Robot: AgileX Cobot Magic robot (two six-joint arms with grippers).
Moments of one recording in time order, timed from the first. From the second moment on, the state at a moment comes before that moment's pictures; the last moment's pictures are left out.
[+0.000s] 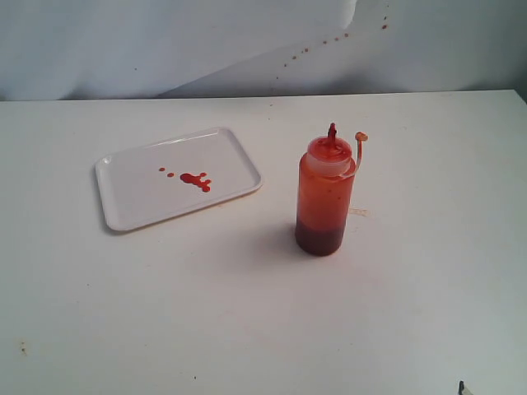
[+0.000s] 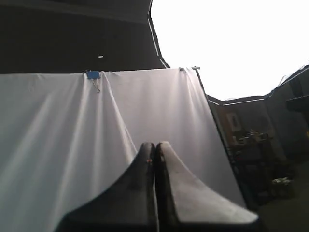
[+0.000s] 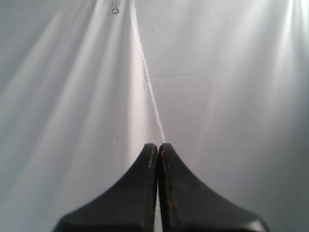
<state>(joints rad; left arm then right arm) -0.09 0.22 -0.83 1.69 -0.52 -1.80 0.07 0.65 -1.21 0.03 0.39 -0.02</state>
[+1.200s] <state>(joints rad) -0.09 0.03 -0.41 0.24 0.25 -0.46 0.07 0.64 -1.21 0.03 0.41 -0.02</state>
